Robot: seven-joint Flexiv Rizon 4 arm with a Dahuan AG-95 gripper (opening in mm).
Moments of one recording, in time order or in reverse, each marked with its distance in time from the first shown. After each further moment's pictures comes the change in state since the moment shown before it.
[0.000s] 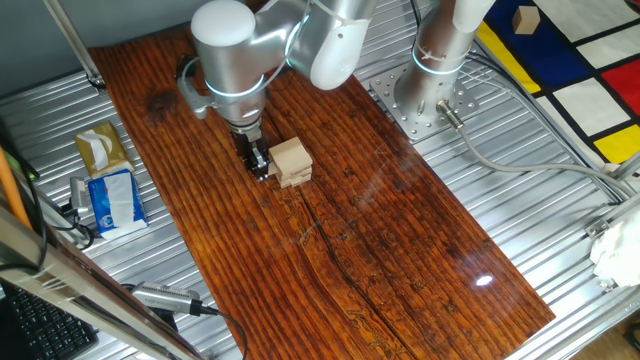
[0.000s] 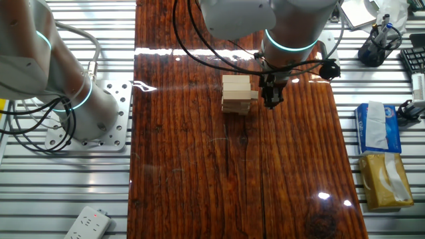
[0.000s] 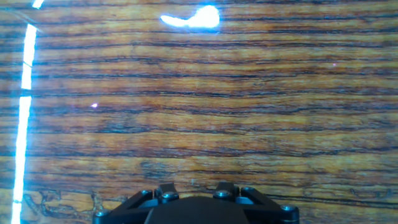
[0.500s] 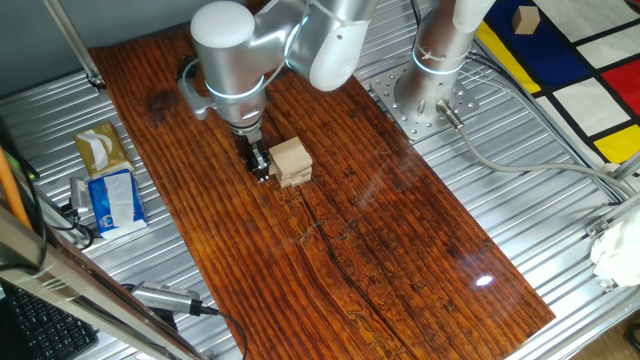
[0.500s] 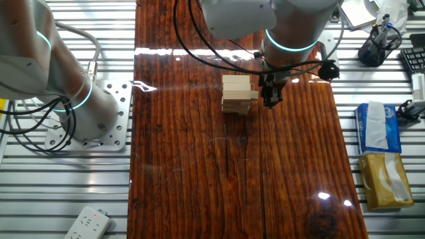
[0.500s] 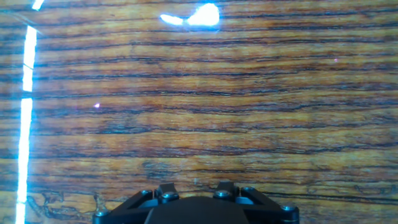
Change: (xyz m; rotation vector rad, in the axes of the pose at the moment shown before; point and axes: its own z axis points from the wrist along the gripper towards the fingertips) arm 0.002 0.003 0.003 -0.004 0.004 0.014
